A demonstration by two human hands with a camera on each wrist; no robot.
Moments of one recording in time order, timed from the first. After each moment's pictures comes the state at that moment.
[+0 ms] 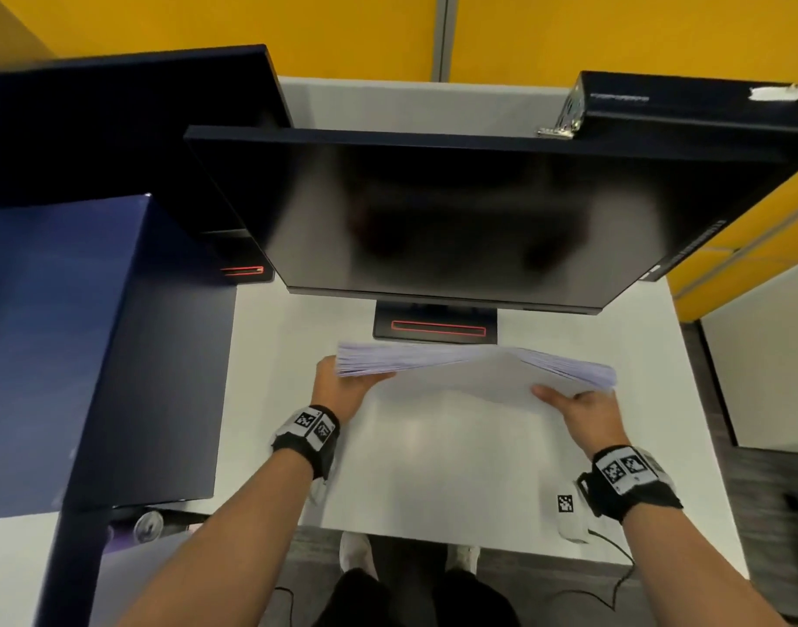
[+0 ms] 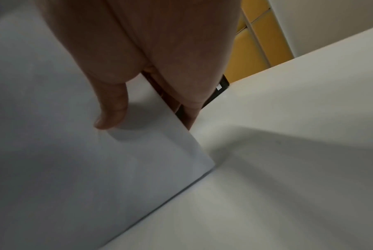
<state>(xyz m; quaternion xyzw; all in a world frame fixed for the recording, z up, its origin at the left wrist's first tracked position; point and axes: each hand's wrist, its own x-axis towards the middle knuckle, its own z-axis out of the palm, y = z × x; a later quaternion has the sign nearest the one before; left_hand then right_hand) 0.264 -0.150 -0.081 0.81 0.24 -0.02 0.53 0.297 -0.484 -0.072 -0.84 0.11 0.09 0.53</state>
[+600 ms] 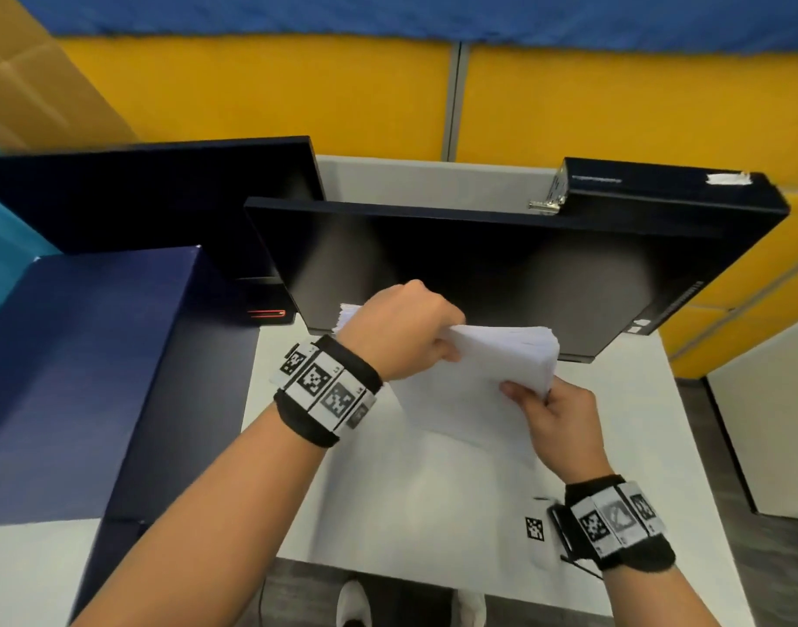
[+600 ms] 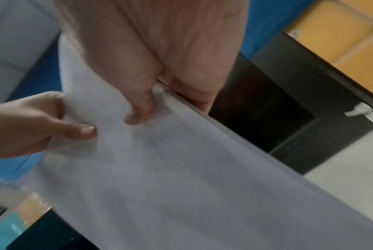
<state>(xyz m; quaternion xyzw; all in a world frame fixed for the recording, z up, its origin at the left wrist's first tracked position) 0.305 -0.196 0.143 0.98 -0.18 -0.01 0.11 0.287 -0.418 0.024 -0.86 -0.06 -0.02 0.51</state>
